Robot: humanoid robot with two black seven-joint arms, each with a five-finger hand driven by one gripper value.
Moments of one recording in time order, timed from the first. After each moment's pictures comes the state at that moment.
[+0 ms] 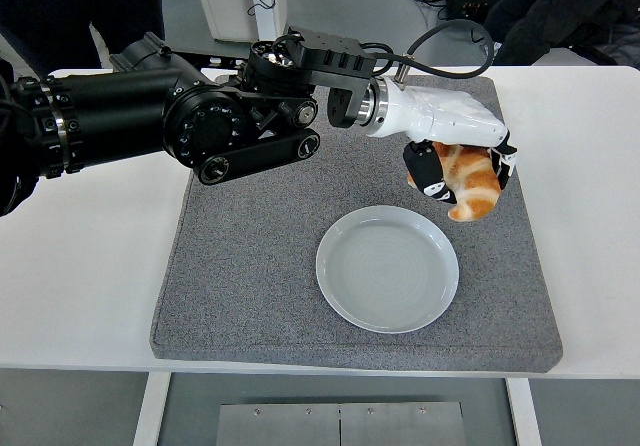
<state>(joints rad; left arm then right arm) -1.65 0.00 0.28 -0.97 1.13 -0.05 -0.41 -0.06 0.00 0.13 0.15 -0.09 -0.08 0.25</state>
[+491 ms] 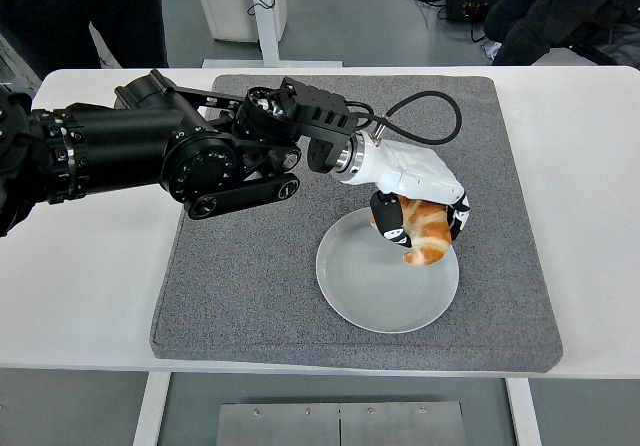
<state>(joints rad) -1.56 0.00 0.36 -0.97 1.25 -0.05 -0.42 -0.06 0.00 0.13 0.15 -0.09 -0.08 0.25</state>
